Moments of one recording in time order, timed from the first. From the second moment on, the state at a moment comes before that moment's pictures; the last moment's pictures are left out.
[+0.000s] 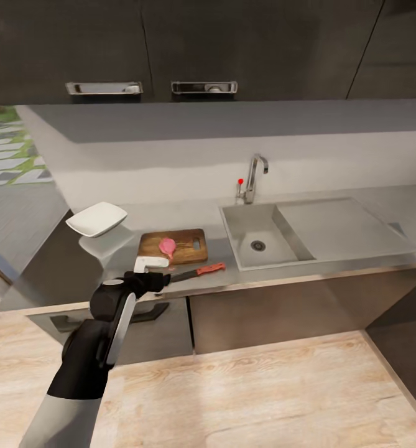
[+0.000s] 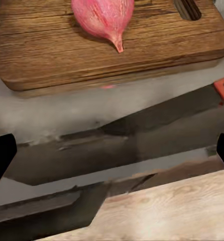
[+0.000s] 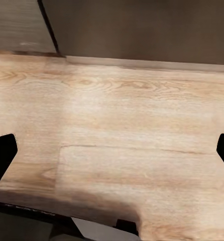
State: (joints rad) left arm -0.60 -0.09 -0.11 -1.54 0.00 0.95 0.05; right arm 0.05 0.01 0.11 -0.65 0.13 -0.48 -0.04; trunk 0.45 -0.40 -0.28
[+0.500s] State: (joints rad) left arm -0.41 -0.09 -0.15 -1.55 0.00 0.89 0.05; right arm 0.05 0.01 0.11 -0.65 0.13 -0.48 -0.04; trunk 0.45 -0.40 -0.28
